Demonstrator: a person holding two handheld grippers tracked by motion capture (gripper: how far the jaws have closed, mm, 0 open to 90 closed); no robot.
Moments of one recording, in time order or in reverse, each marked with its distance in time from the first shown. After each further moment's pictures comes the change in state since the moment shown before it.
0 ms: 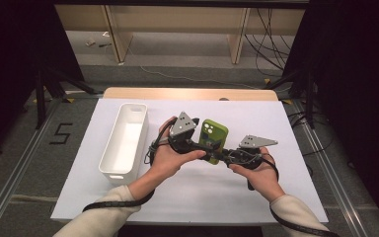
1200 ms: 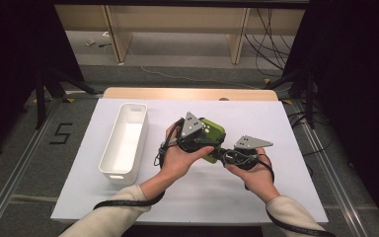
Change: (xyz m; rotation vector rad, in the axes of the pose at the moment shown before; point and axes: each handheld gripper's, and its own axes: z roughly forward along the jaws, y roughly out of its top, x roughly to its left) left arm -0.006 -0.002 0.019 -0.008 0.107 0.007; right arm 0.009 0.001 0.007 0.009 -0.066 -0.022
